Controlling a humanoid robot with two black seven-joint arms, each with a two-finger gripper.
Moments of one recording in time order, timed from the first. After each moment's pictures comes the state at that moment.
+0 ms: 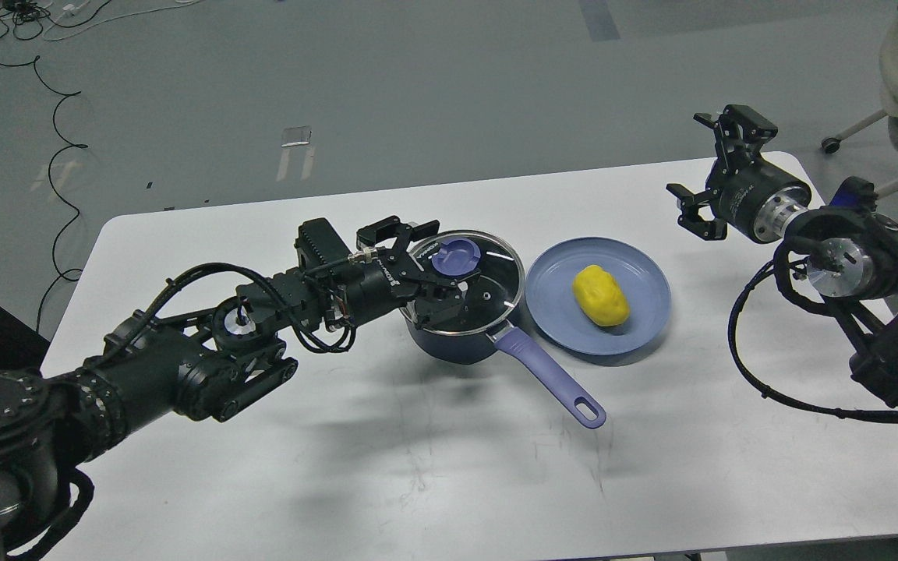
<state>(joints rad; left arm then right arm) -1.00 0.20 0.08 -0.70 1.73 0.47 -0.49 0.57 -0.28 1.17 0.89 -0.53 0.15 -0.12</state>
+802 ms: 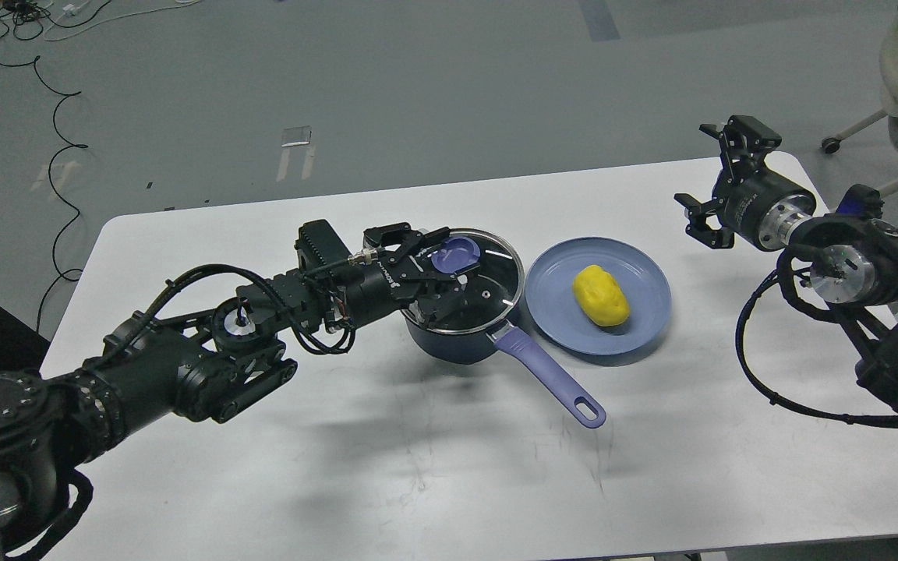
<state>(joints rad) -1.00 0.20 0.08 -0.71 1.73 0.46 -0.49 0.57 -0.30 1.13 0.87 -0.53 0.14 -0.11</state>
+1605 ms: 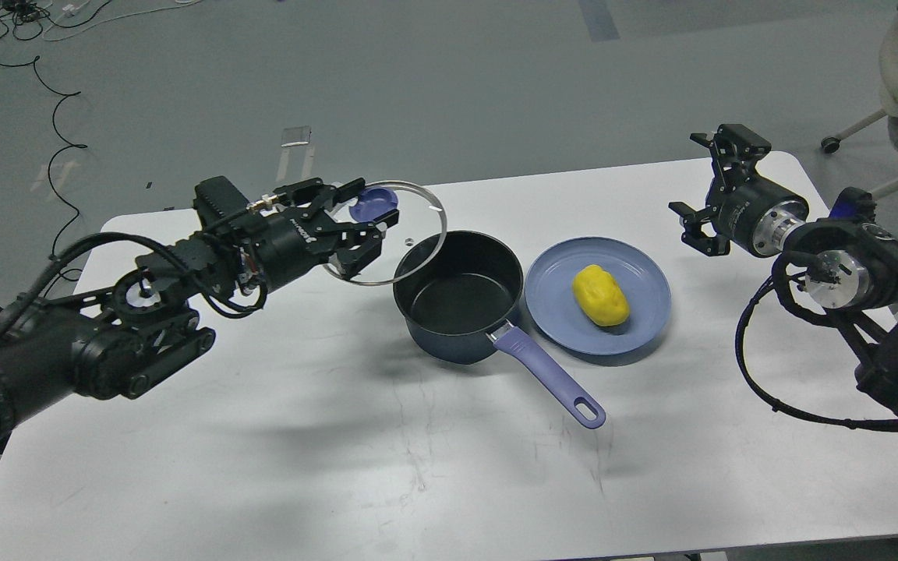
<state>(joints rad) -1.06 0.49 0.08 -0.81 1.61 0.45 -0.49 0.57 -0.30 1.09 0.87 -0.53 0.14 -0.11</state>
